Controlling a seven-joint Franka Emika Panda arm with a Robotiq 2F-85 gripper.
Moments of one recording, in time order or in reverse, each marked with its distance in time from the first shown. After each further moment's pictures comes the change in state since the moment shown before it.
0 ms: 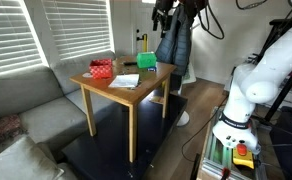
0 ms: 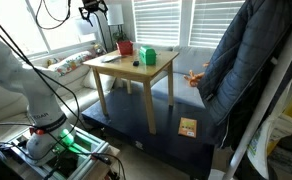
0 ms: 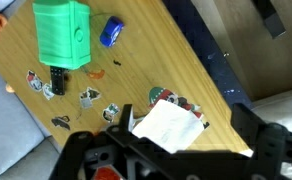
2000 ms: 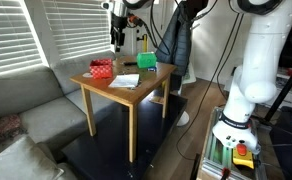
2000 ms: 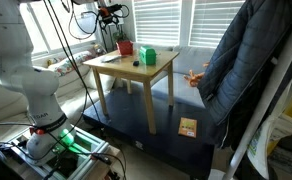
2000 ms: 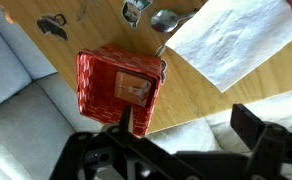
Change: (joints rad) arm -0.028 0.572 0.072 0.383 0.165 0.317 -0.060
